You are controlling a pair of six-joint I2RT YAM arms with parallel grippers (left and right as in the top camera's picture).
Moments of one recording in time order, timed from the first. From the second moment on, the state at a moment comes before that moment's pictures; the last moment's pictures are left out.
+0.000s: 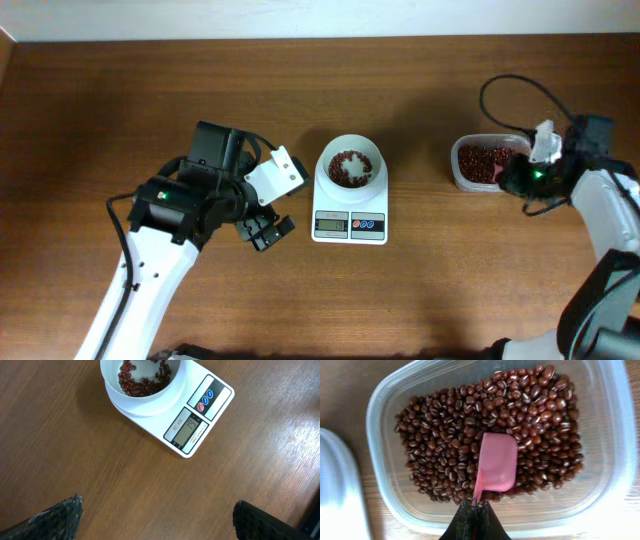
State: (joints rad) left arm -0.29 1.27 1.24 -1.07 0.28 0.68; right arm -0.34 1.67 1.09 -0.67 -0.40 0.03
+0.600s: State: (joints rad) left arm -0.29 1.27 1.24 -1.07 0.28 0.68; right arm -0.61 1.70 1.09 -0.68 -1.00 0.05
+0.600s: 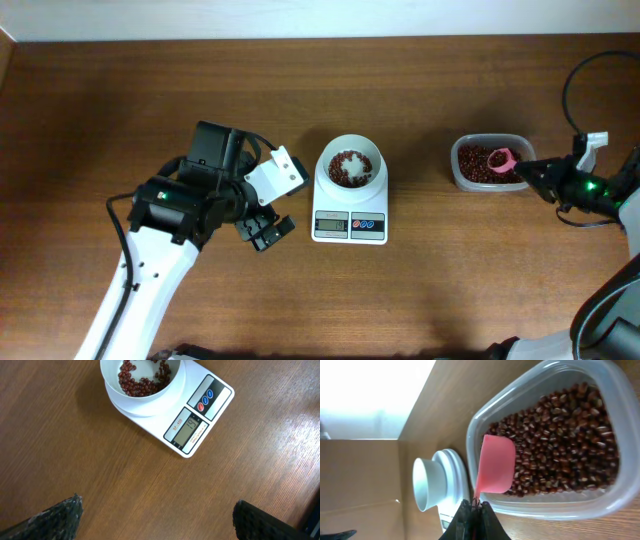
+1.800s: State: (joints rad) left arm -0.29 1.27 1.24 -1.07 0.28 0.68; right arm -0.47 1.70 1.09 -0.64 -1.33 0.10
